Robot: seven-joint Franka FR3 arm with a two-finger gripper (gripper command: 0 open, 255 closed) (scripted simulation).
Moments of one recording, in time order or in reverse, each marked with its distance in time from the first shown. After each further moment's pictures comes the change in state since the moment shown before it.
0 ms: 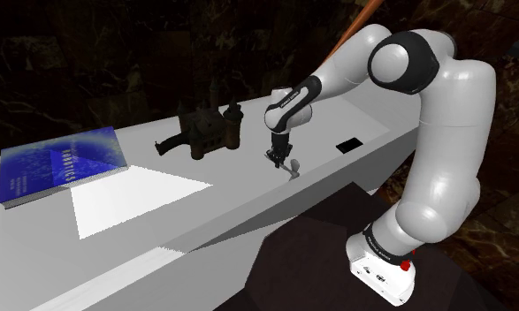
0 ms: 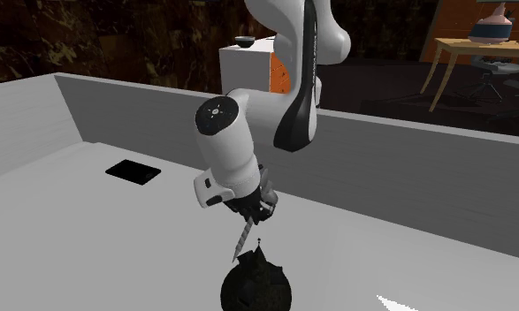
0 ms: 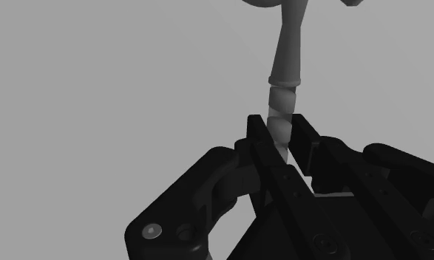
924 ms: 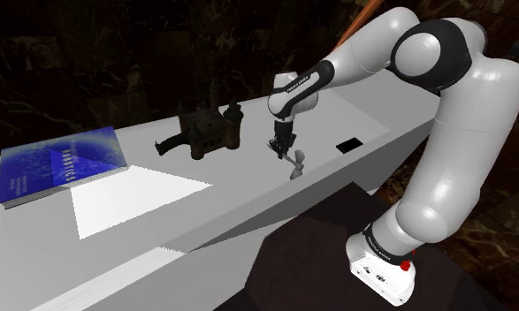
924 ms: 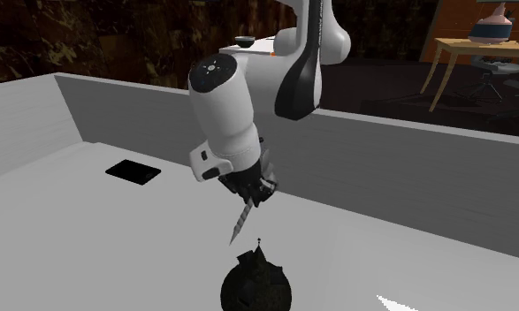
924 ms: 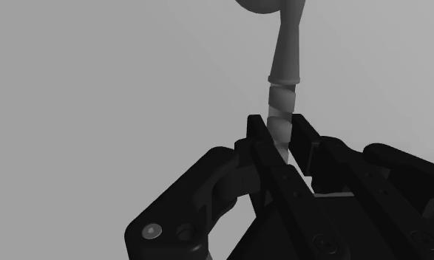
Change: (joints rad) arm 0.002 -0.140 -0.001 -0.020 -0.003 -0.119 0.004
